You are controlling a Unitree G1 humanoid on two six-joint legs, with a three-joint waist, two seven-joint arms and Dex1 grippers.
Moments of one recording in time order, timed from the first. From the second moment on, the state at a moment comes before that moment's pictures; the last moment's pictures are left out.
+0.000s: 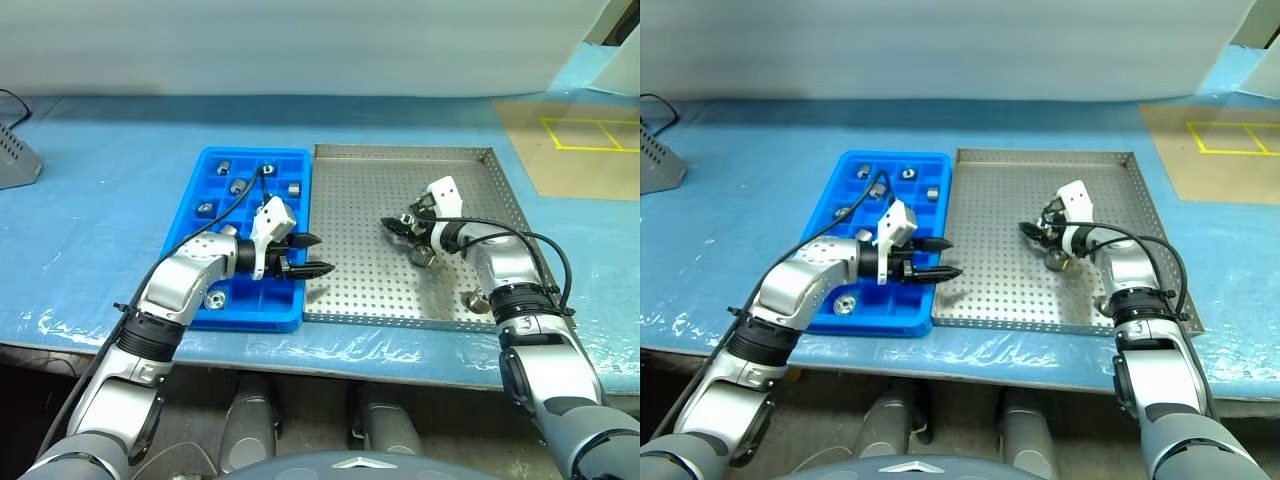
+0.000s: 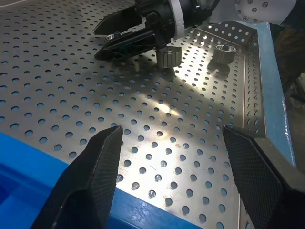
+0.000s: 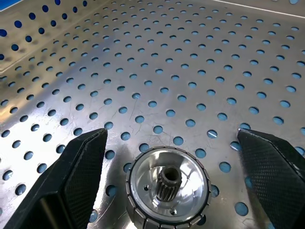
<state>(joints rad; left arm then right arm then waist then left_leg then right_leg) -0.52 0.43 -0.21 0.00 -0.37 0.57 -1.00 -0.70 -0.45 -0.02 0.68 0.15 0.28 0.71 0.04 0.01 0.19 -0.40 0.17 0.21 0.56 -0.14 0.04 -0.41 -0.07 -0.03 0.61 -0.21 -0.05</state>
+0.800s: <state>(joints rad) -0.52 0.43 -0.21 -0.02 -0.37 0.60 -0.99 -0.69 -0.45 -0.01 0.69 0.11 0.26 0.68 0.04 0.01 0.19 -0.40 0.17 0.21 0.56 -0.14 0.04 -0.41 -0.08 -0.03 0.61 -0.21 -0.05</state>
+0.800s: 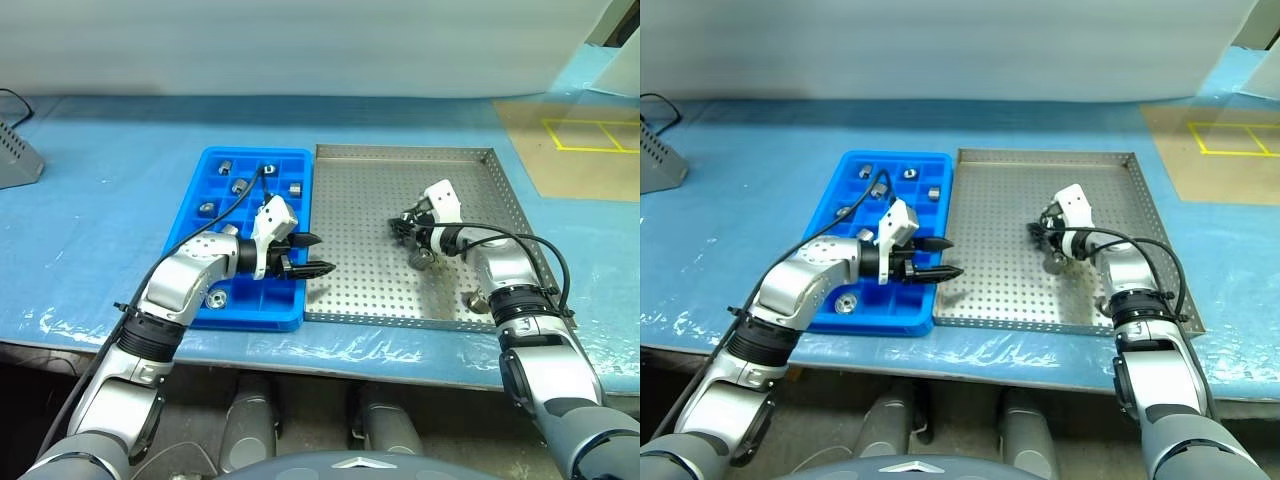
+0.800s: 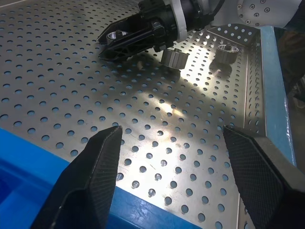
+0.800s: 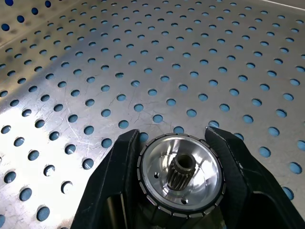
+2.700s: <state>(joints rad) -0.71 0.07 -0.18 0.32 -0.34 0.52 -0.80 -0.69 -0.33 -0.10 0.25 0.30 0.41 0.61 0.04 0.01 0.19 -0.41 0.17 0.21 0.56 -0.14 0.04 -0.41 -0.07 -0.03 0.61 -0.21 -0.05</state>
